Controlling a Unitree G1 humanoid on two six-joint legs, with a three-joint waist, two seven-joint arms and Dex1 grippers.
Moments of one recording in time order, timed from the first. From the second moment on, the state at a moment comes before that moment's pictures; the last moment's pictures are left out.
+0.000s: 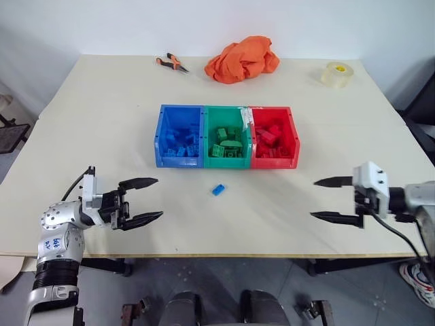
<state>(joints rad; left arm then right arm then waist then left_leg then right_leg) -0.31 0.60 0.24 0.37 -0.58 -0.12 -1.48 -0.24 -0.97 -0.16 0.11 0.37 0.14 1.39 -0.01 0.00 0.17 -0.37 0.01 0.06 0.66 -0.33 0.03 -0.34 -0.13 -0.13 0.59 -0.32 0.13</state>
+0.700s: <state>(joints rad) -0.22 0.60 0.26 0.24 -0.59 -0.09 -1.43 -0.49 -0.58 0.20 0.14 0.20 0.20 1.18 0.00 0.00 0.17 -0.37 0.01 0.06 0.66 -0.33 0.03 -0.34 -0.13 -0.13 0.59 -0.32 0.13</state>
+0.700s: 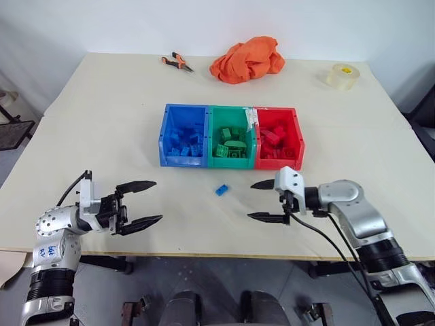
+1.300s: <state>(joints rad) -0.07 0.59 0.28 0.08 -0.61 -0.07 -1.34 -0.82 -0.28 0.28 0.76 0.07 -0.11 1.20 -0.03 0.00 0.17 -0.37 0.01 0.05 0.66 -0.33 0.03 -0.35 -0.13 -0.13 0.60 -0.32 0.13</state>
